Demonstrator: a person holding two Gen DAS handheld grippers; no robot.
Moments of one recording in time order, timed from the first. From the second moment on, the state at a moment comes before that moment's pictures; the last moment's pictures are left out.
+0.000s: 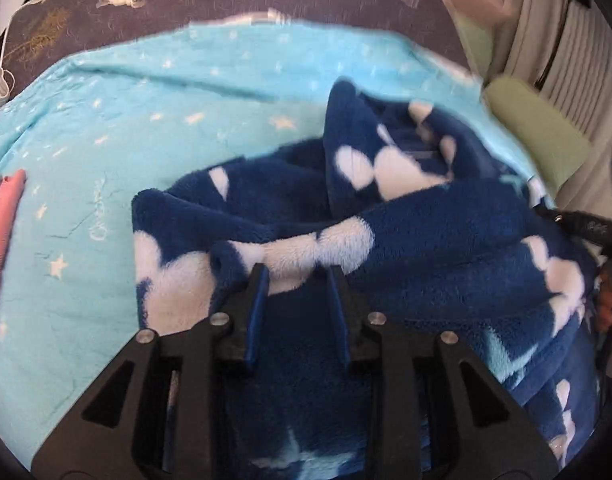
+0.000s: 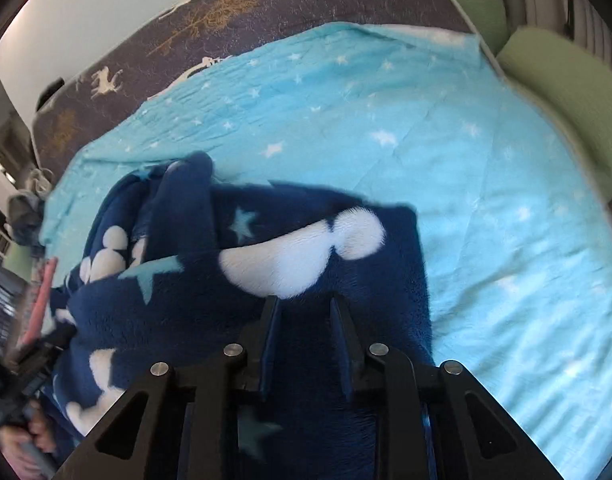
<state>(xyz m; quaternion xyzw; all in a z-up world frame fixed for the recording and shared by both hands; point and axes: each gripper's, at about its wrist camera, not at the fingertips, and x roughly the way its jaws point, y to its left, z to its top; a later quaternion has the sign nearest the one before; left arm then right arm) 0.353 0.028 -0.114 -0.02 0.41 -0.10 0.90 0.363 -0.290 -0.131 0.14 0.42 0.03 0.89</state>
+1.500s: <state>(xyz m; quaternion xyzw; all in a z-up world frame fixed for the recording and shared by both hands) 0.515 0.058 -0.134 -0.42 0.46 -0.29 0.72 0.540 -0.285 -0.168 0.47 0.46 0.26 0.71</state>
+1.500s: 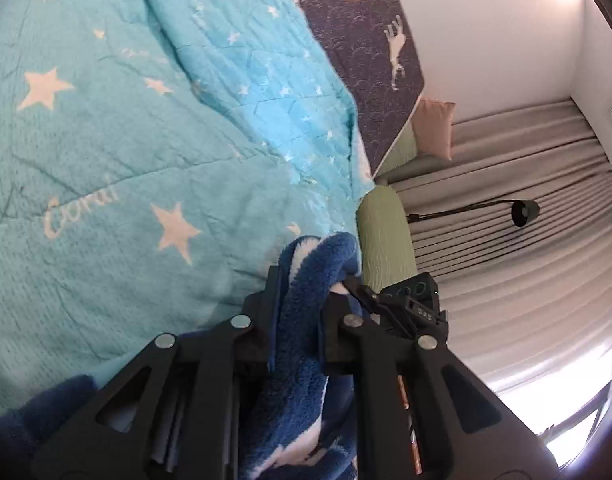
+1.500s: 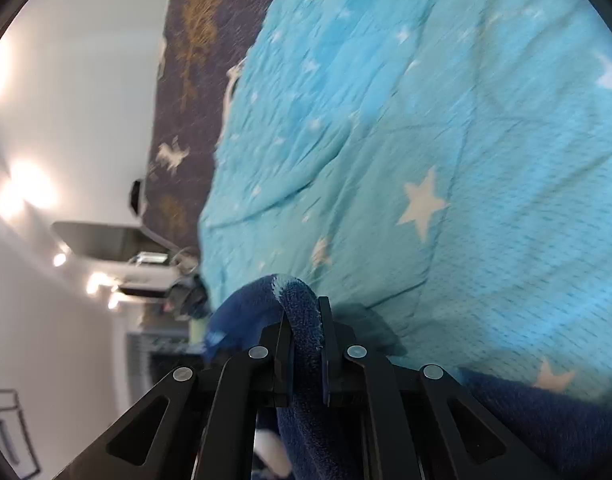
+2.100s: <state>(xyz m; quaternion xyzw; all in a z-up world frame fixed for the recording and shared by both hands) 0.458 0.047 -0.032 -0.18 0.41 -0.13 0.89 0.463 -0.268 -0.079 0.25 0.39 0.12 0.88</state>
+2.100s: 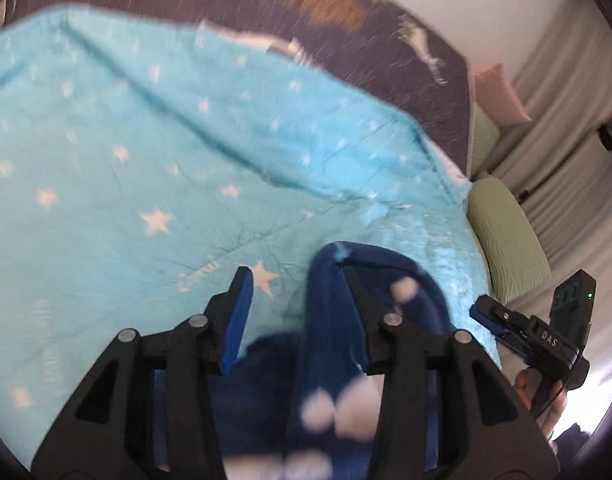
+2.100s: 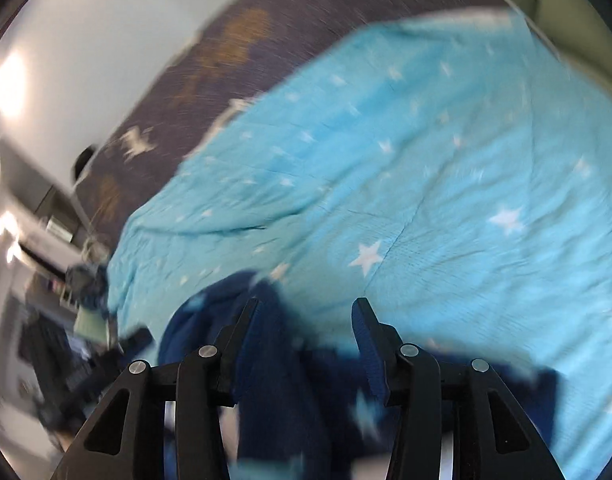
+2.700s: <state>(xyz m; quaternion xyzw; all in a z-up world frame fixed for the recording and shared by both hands) 0.120 0.078 -0.039 -0.01 0.40 -0.15 0.90 0.077 -0.311 -0.061 0.12 0.38 0.12 0.91</state>
